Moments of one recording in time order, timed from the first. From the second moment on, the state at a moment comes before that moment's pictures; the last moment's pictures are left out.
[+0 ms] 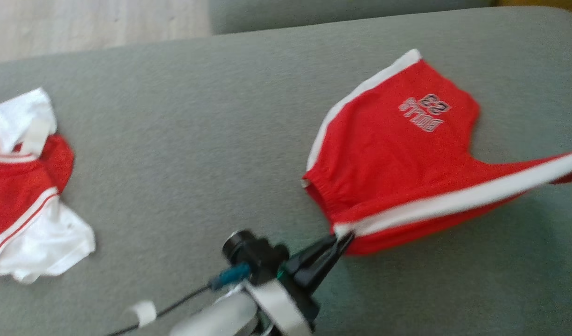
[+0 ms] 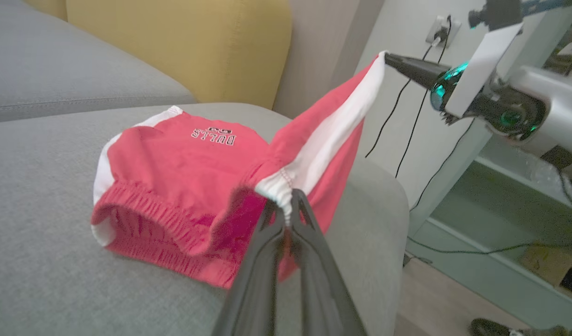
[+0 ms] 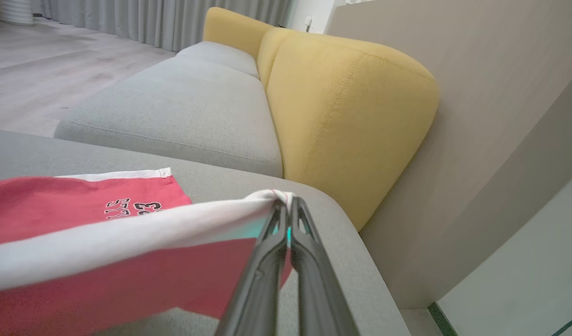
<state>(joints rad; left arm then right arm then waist) -0.47 0.22 -1.15 0.30 -0.68 -0.13 -0.26 0.04 -0.31 -0.29 -0.11 0.05 0.13 0.07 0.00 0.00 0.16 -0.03</state>
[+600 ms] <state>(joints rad) -0.72 0.09 -1.15 0.42 -0.91 -0.13 -0.26 -0.50 -0.46 -0.07 0.35 -0.01 0.13 0.11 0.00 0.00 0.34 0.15</state>
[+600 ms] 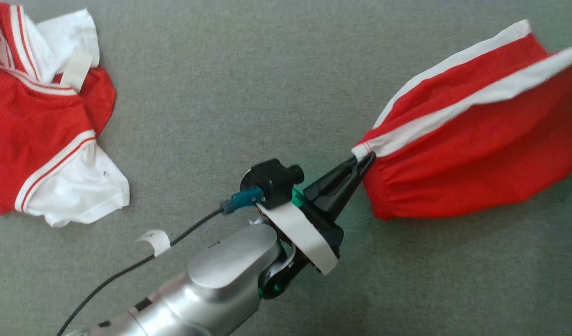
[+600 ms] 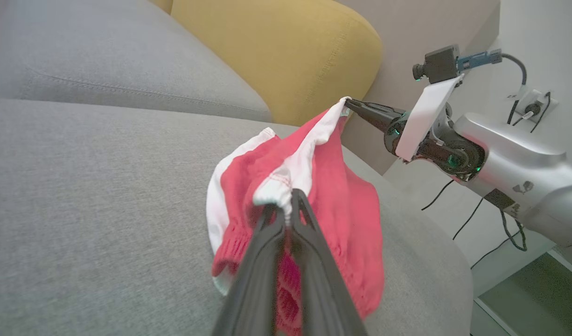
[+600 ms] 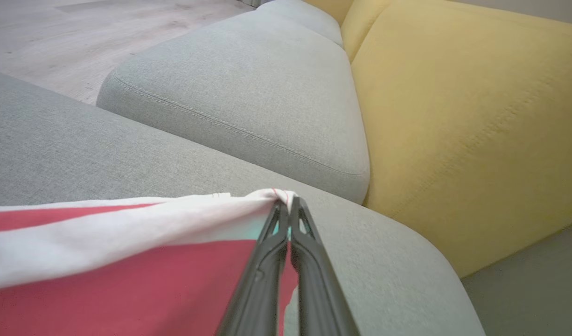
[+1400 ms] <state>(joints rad) -0.69 0.07 -1.01 0.54 -0.91 -0.13 -0.26 -0.79 -0.44 0.14 0.83 0.10 0.13 -0.19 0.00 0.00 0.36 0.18</state>
